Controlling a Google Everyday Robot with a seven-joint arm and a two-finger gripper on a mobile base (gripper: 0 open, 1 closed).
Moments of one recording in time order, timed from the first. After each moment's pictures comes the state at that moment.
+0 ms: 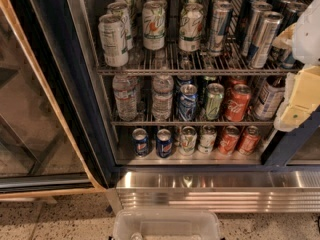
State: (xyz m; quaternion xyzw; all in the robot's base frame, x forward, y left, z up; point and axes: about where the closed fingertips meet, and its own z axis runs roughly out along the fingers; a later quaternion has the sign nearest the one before) arm 0.438 -0.217 0.976 -0.60 0.78 -0.03 0.16
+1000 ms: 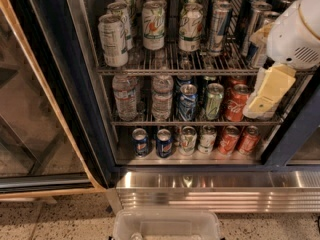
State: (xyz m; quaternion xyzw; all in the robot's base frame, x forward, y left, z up) arm 0.485 -0.189 0.959 -0.60 0.76 0.00 0.24
